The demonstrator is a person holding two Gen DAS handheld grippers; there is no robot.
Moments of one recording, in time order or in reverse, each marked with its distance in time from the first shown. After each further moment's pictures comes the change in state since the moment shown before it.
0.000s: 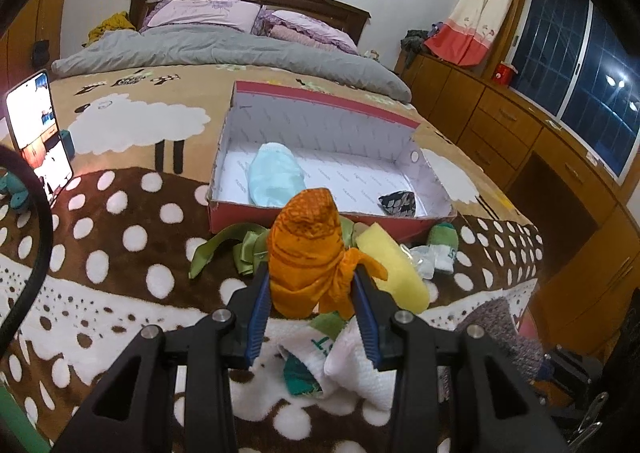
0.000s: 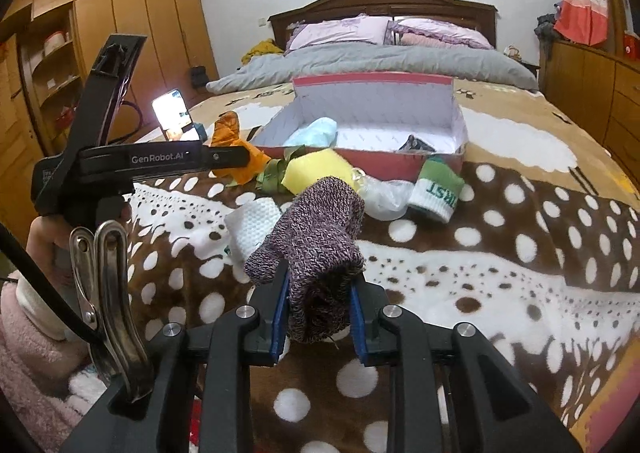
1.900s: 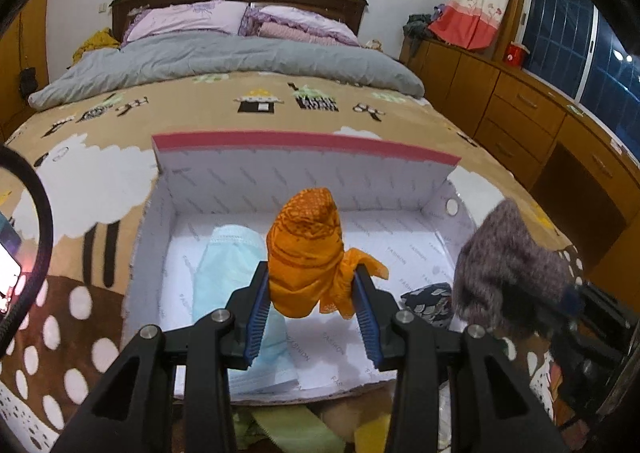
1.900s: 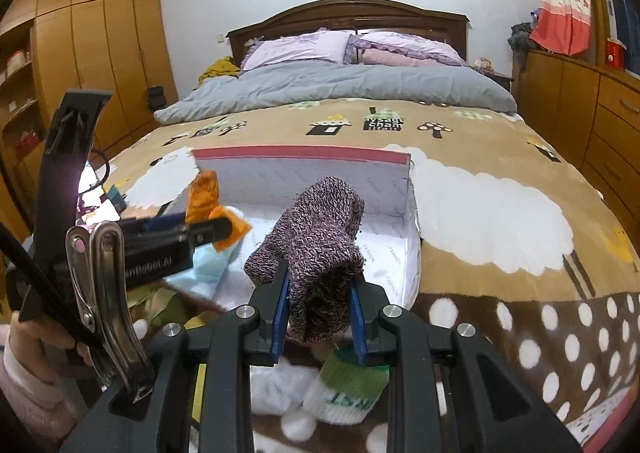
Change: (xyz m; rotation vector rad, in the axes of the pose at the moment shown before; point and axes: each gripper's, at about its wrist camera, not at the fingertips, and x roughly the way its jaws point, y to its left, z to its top) left arm 0.134 -0.029 0.098 0.079 0.034 0.057; right arm 0.094 -0.079 0.126 0.041 -0.043 -0.122
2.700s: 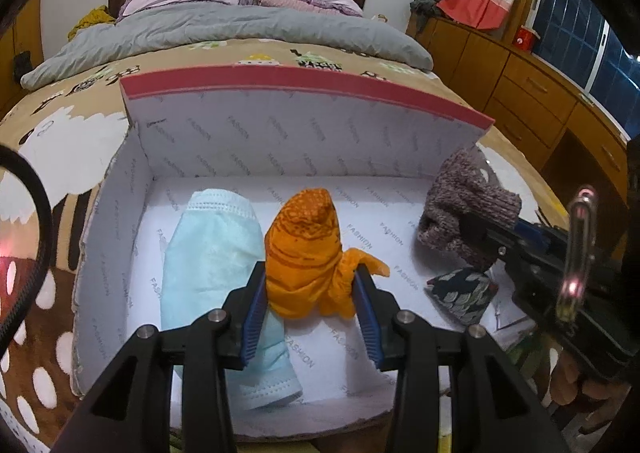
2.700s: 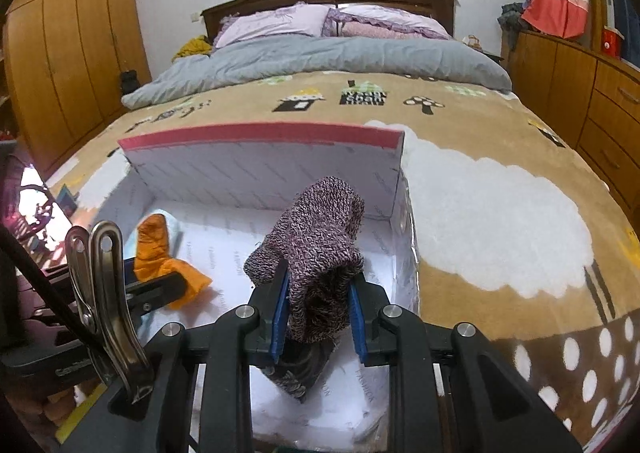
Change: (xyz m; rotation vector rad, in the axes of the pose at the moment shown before) left arm 0.045 0.008 -0.011 -0.018 0.094 0.007; right arm 0.085 -0.025 0.018 0.022 0.093 -0.075
